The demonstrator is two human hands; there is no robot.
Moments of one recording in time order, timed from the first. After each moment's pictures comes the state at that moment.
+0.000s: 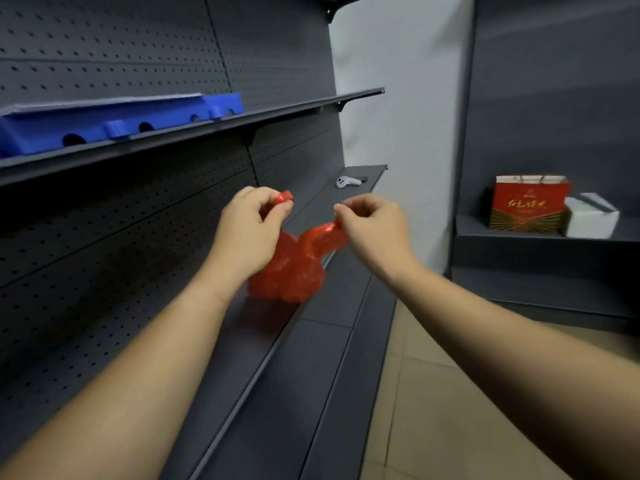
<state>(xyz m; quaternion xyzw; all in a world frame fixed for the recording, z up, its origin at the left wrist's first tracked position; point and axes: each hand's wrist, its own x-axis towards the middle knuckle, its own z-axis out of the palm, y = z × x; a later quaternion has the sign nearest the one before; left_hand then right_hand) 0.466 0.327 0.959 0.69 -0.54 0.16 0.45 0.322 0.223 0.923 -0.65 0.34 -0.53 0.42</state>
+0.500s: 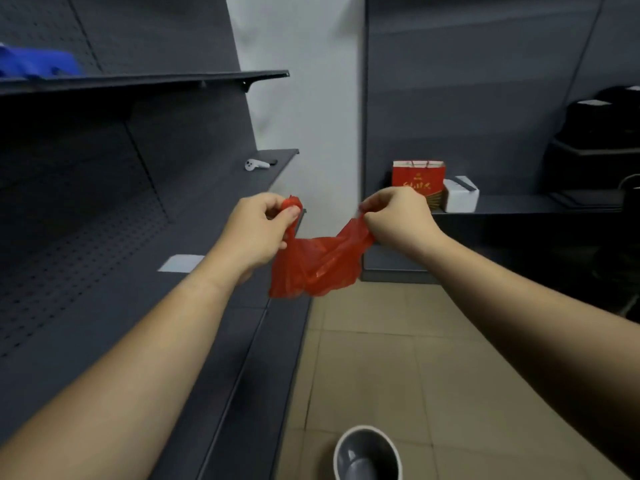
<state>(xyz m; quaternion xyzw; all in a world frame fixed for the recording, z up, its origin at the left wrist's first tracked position) 0.297 0.261 0.899 0.64 -0.56 -0.16 0.50 0.090 0.185 0.898 -0.72 0.49 -0.39 0.28</state>
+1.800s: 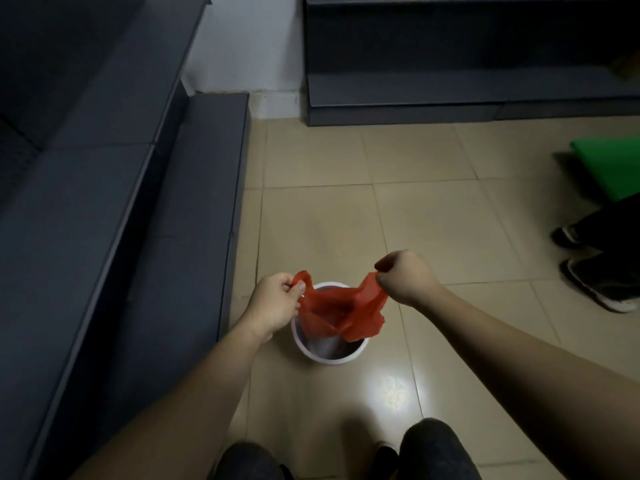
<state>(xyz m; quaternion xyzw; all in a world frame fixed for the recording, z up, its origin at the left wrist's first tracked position) 0.264 0.211 0.270 0.71 -0.40 -0.49 0.30 0.035 0.154 0.312 -0.63 0.70 -0.05 0.33</state>
